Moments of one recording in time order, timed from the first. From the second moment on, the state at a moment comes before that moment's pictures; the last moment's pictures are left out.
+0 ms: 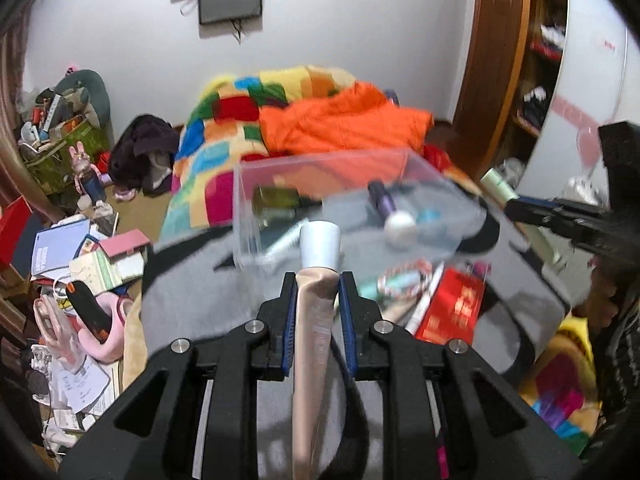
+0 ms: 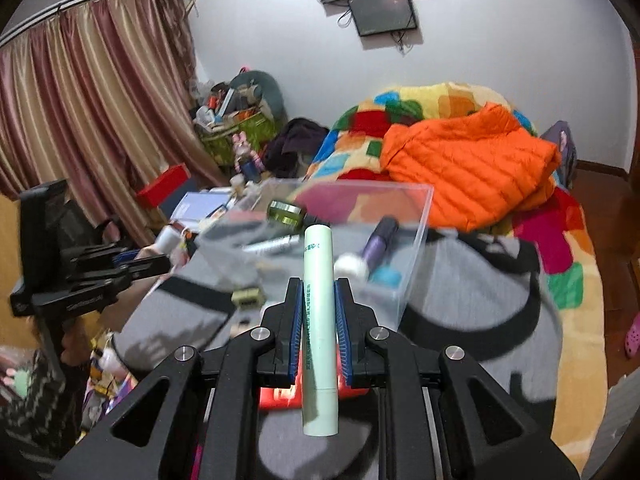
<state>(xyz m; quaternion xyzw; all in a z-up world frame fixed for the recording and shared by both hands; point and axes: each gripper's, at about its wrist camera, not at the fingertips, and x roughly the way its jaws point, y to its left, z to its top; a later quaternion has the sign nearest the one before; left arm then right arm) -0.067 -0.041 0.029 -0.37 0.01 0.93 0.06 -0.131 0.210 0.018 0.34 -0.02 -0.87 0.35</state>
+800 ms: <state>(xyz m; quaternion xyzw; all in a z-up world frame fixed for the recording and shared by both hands) -0.197 0.009 -0.001 -0.48 0.11 0.87 0.09 -0.222 0.138 -0.014 0.41 0.07 -0.86 0.30</state>
